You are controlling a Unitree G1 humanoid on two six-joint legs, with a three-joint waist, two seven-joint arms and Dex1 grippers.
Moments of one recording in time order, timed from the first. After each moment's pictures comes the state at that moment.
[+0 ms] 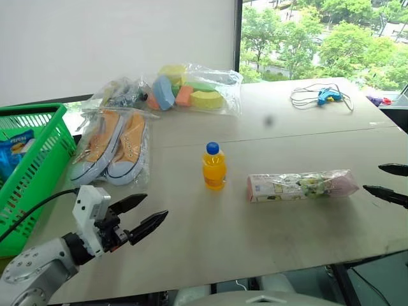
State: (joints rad) left arm 0.53 0.70 0.54 -0.66 -0.85 0.62 -0.76; right arm -0.03 -1.04 -0.39 0.33 0.40 0.19 1.28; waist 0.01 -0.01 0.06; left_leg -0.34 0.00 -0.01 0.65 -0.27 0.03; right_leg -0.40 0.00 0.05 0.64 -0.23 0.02
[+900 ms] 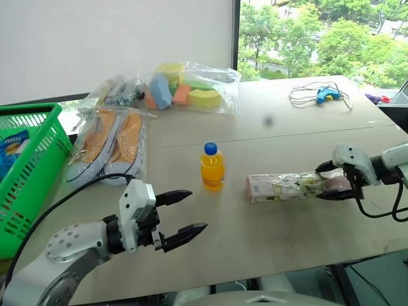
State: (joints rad) left arm 0.39 0.77 0.28 -0.78 -0.80 0.58 -0.83; right arm -0.53 -1.01 0.25 0.35 0.10 0.17 1.46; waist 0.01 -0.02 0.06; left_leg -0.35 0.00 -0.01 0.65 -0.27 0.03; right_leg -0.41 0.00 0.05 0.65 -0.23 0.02
